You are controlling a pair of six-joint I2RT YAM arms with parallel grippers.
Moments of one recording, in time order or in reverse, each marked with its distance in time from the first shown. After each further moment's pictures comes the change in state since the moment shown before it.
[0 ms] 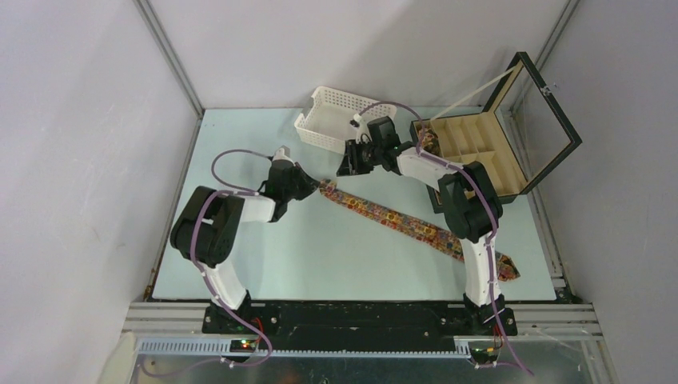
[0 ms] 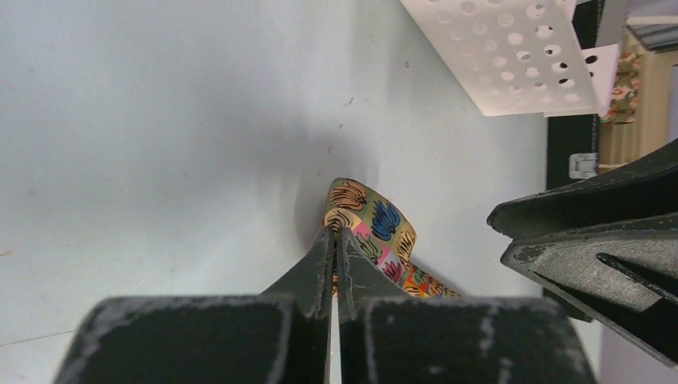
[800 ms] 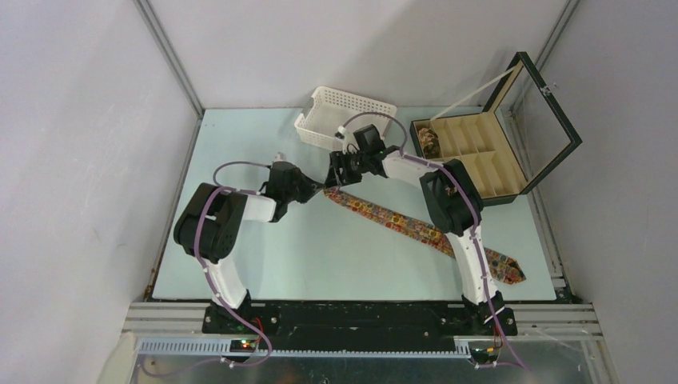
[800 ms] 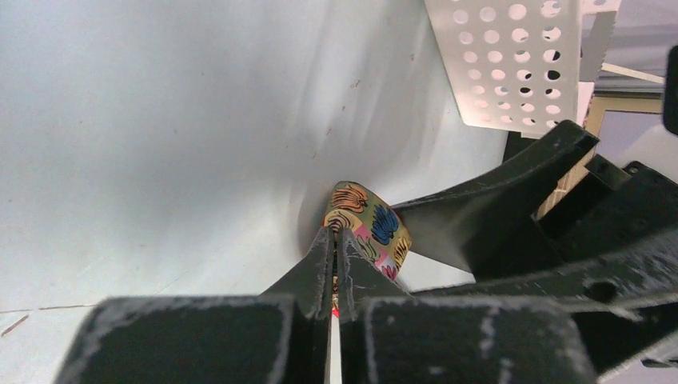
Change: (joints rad) left arm 0.007 0.026 0.000 -0.020 0.035 -0.220; right arm 0.046 0.177 0.122 -0.048 -0.109 -0.036
